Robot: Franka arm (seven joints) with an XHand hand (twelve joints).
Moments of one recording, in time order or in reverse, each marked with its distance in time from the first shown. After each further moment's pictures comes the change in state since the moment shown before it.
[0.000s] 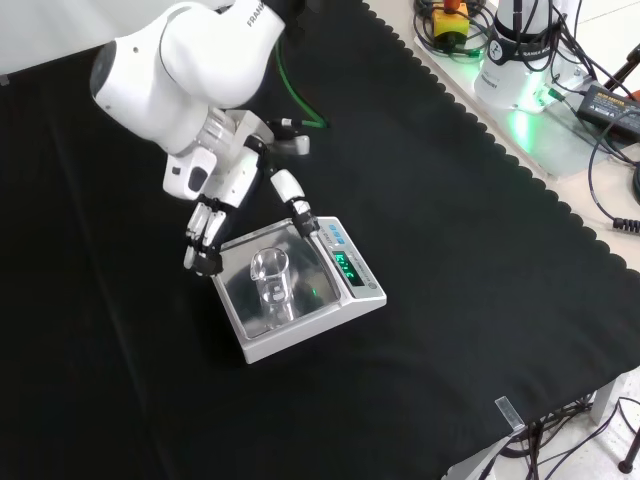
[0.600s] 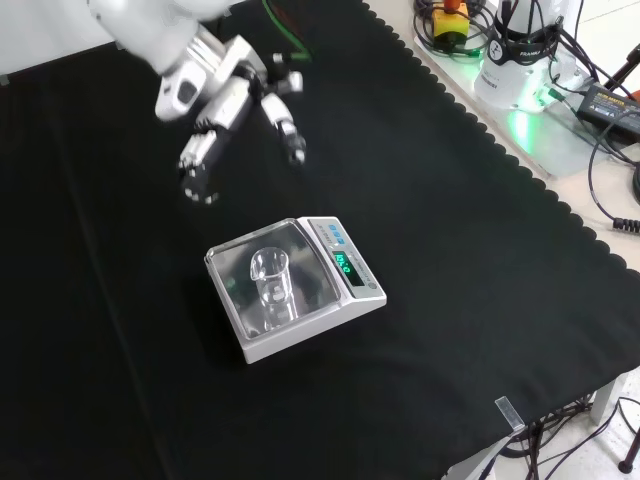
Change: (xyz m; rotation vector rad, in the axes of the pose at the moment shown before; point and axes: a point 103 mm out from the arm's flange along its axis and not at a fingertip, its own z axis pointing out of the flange) arm -0.036 -0.085 -0.043 -0.128 0.183 -0.165
